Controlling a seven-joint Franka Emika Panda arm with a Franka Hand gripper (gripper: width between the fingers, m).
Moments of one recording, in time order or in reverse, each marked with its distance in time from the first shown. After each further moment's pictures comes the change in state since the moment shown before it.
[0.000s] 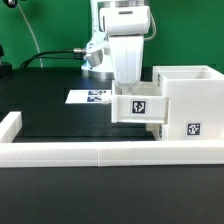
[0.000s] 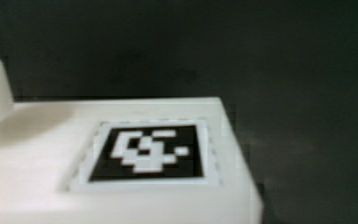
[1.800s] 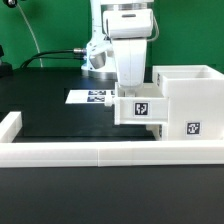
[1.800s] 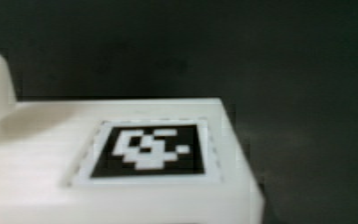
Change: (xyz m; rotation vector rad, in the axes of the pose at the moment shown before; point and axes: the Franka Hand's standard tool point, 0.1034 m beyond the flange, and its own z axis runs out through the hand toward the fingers) arm 0.005 -0.004 0.004 0.005 0.003 -0.004
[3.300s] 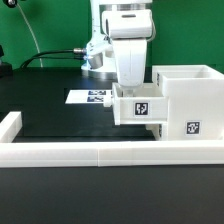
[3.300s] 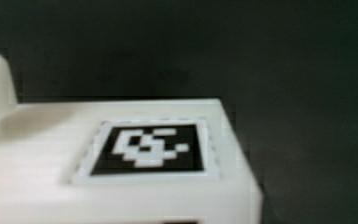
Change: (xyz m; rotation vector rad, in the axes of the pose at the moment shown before) arm -0.004 0.000 0.000 -0.002 -0.013 -0.035
